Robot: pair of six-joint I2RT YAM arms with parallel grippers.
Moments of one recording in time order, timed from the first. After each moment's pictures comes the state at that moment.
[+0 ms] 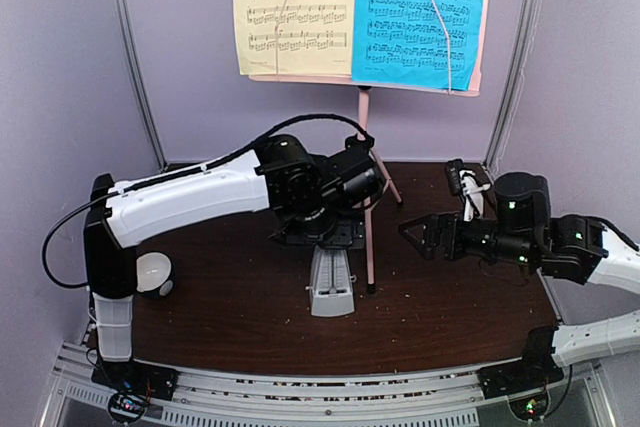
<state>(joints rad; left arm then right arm) -1.19 2.04 2.06 -1.24 -0.38 -1.03 0.97 0.87 0.82 -0.37 0.18 0.54</state>
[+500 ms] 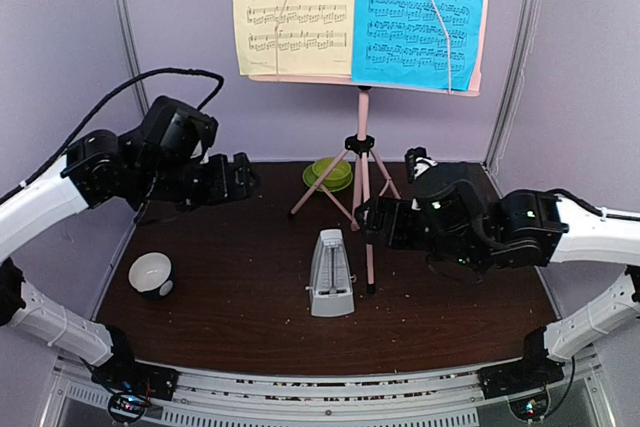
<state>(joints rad) -0.95 1.27 1.42 -0.86 -0.34 -0.81 1.21 1.23 1.15 -0.50 0.60 0.87</state>
